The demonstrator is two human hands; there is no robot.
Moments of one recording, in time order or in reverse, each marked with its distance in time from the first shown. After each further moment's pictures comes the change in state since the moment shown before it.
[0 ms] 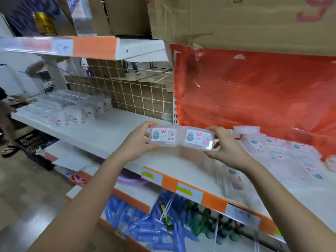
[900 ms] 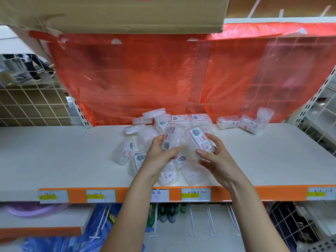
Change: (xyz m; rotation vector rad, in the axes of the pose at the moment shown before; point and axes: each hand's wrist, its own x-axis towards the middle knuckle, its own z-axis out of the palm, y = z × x) left_hand -0.019 0.151 0.262 -0.780 -0.316 -0.148; right_hand -0.182 0.085 -0.084 1.076 0.526 0.570
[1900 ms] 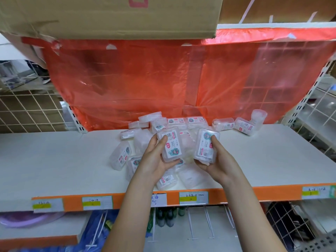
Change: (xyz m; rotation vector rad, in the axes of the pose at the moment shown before) left_hand 0.005 0.010 0.004 -0.482 -0.115 -0.132; right_hand 0.008 -0.012 0.003 0.426 0.142 0.177
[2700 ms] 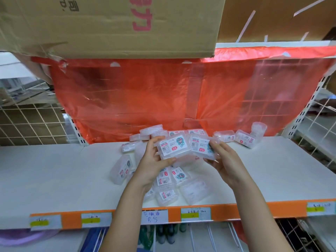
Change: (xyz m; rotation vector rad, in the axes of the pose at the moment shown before) left_hand 0.001 0.023 -0.008 0.478 -0.068 0.267; right_hand 0.013 -0.028 -0.001 -0.400 -0.047 -0.302
